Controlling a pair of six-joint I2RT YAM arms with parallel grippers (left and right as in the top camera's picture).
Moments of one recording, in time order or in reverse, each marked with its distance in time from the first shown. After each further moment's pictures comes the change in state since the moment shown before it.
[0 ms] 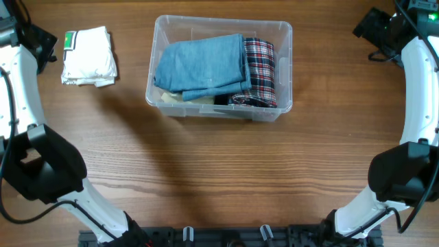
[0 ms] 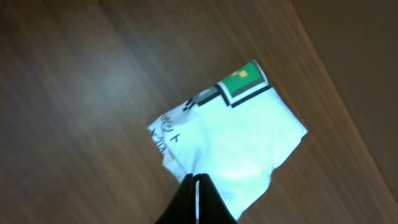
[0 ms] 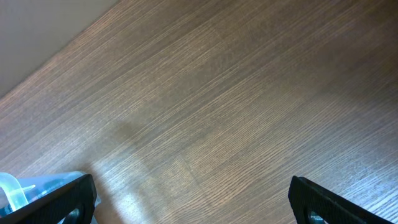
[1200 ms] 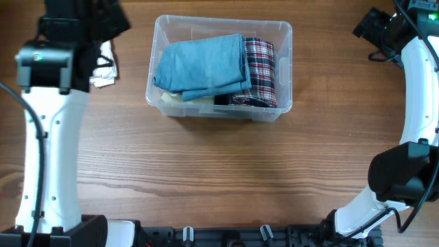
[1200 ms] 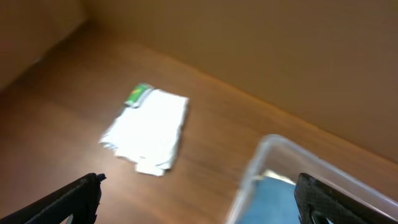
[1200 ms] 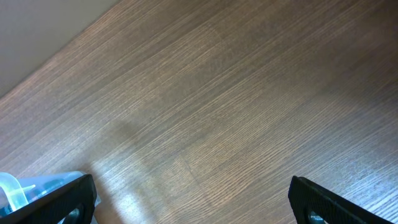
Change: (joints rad) left arm -0.443 -0.444 0.002 -0.145 -0.230 0.226; right arm 0.000 0.000 0.000 0.000 0.000 0.000
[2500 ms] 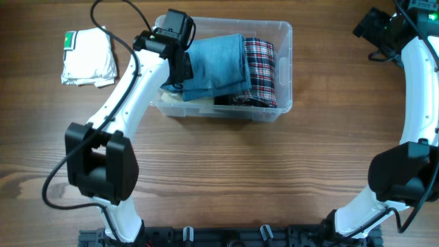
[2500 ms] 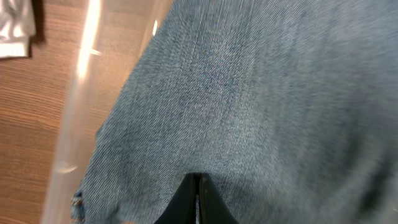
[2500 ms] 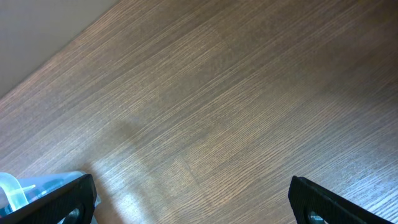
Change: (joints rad) left arm -0.277 0.378 -0.207 -0.023 0.137 -0.086; right arm 0.000 0.000 0.000 0.000 0.000 0.000
